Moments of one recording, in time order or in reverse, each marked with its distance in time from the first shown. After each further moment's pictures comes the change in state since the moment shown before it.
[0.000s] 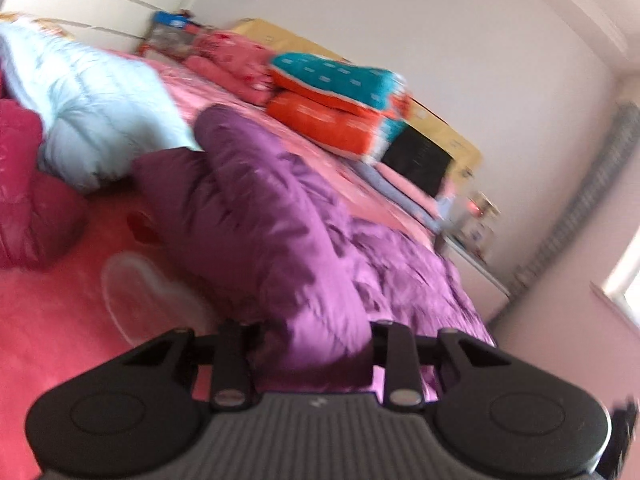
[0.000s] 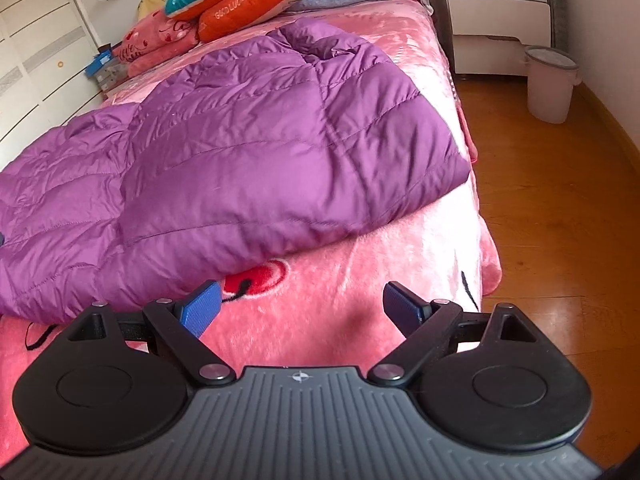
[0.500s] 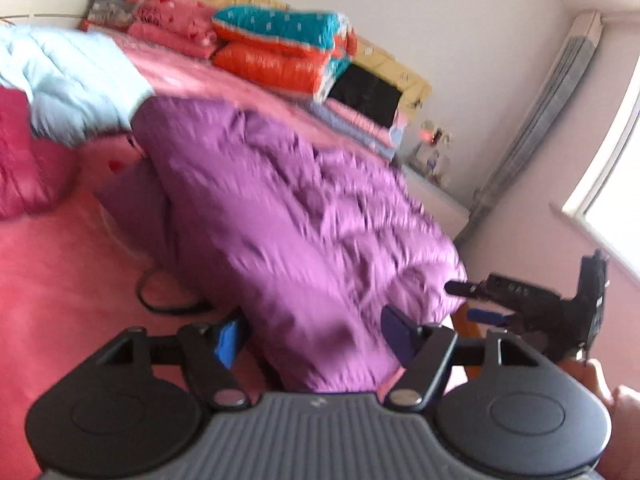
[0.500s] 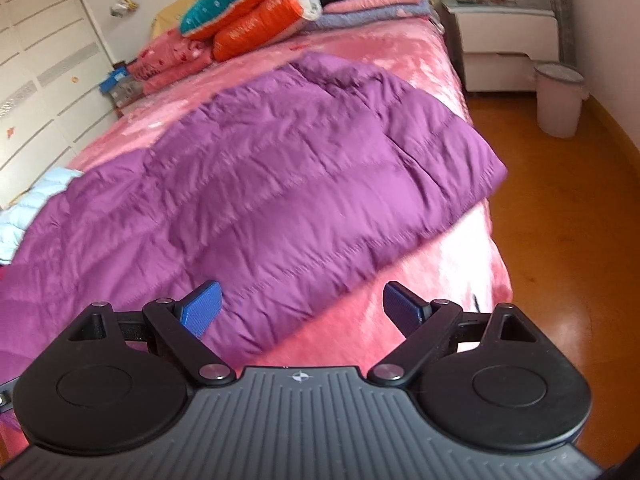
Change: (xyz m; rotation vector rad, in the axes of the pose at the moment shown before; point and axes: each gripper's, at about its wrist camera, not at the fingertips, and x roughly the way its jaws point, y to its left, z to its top) left arm -0.059 0.028 -0.021 0.090 0.143 -0.120; right arm -0.010 0.015 0.017 -0.007 -0.063 0.052
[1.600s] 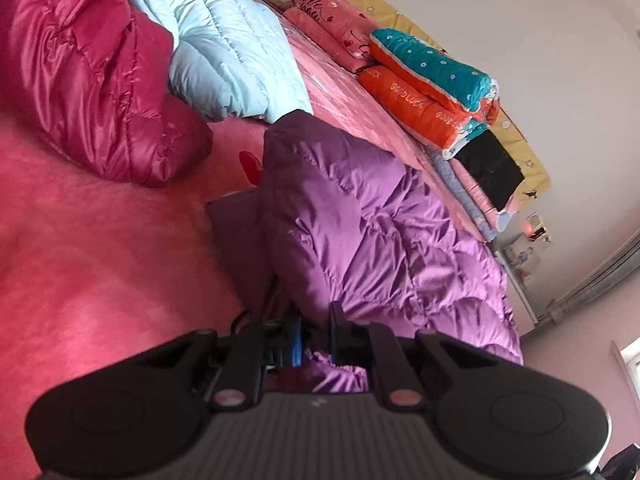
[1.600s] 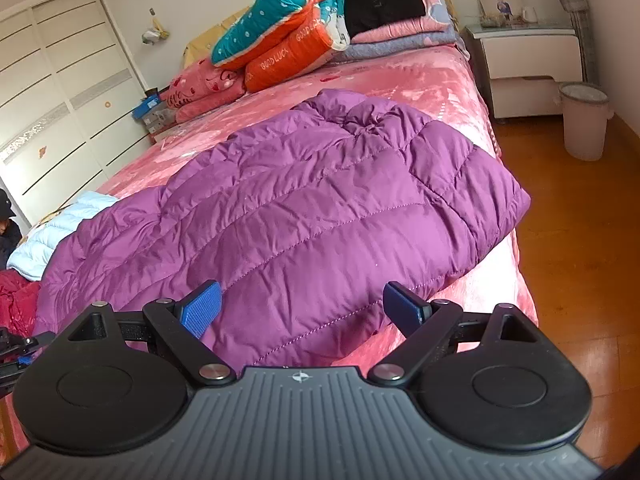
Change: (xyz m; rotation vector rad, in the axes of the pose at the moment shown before) left arm 0.026 0.049 0.016 -0.410 -0.054 0.264; right arm -0.004 0.000 -0.003 -0.011 -0.098 0.089
